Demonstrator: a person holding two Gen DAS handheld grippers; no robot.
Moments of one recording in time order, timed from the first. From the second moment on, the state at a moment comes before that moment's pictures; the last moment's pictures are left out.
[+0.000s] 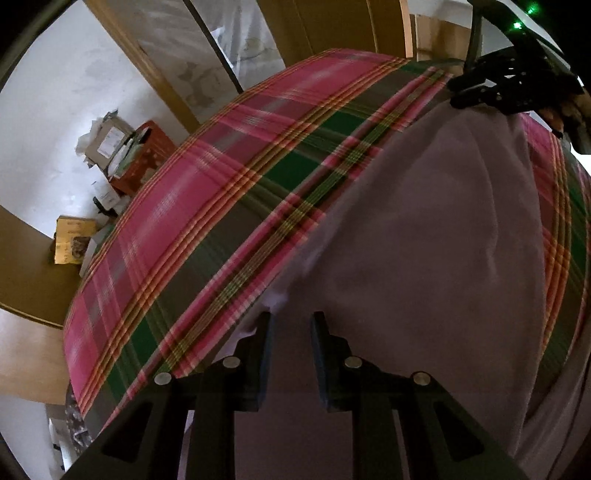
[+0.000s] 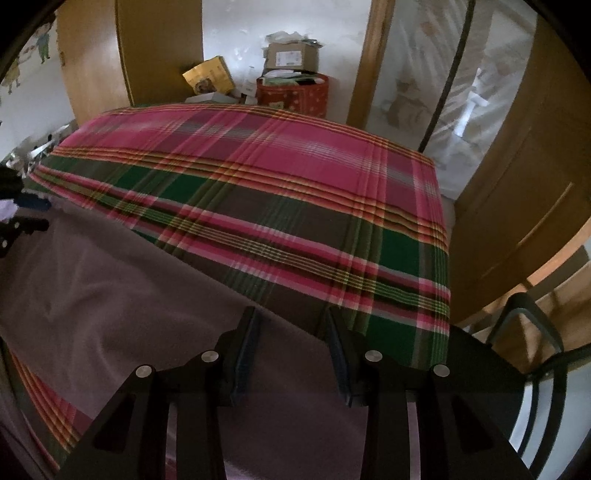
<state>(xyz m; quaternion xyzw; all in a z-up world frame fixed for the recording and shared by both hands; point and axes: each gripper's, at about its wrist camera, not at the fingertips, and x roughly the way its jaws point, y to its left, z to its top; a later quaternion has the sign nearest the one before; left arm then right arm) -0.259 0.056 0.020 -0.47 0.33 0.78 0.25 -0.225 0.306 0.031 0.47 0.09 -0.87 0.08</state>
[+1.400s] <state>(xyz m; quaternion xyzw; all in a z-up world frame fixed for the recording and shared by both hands) -0.308 0.048 0.037 -0.48 0.25 0.81 0.23 -0.209 0.279 0.040 0.43 0.18 -0.88 0.04</state>
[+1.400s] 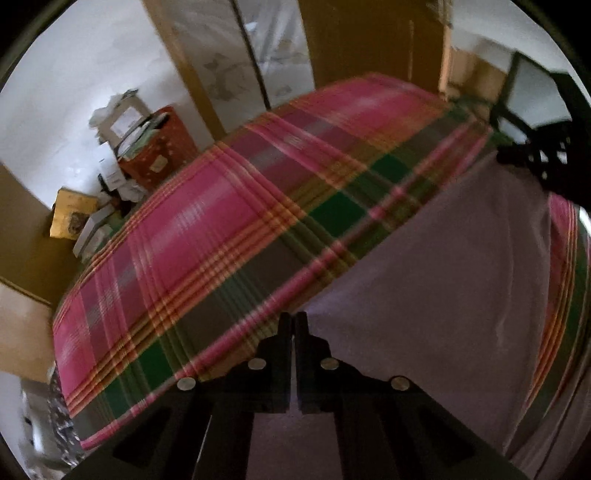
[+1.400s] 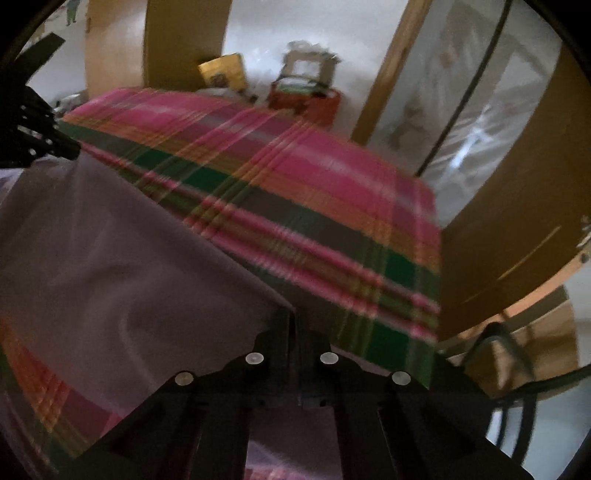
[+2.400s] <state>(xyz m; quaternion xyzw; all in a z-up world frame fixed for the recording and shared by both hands) -0.311 0.032 0.031 -0.50 0.22 0.81 0.21 -0.208 0.273 0.054 0.41 0.17 -0.89 -0.02</state>
